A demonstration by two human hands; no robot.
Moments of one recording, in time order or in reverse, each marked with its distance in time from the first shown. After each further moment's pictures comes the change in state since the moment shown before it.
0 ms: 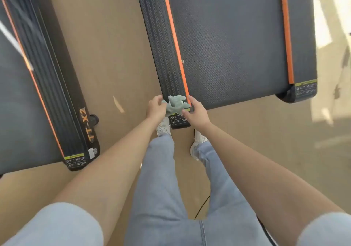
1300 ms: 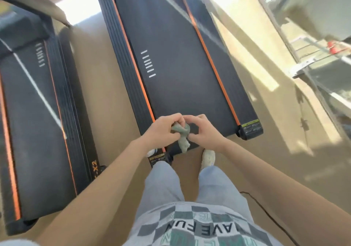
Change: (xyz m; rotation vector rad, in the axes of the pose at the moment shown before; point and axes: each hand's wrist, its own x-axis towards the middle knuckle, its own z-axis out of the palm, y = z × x) left_hand -0.322 0.357 0.082 0.479 -0.306 0.741; right_hand -0.181 -0.073 -0.415 0.034 -0.103 -0.556
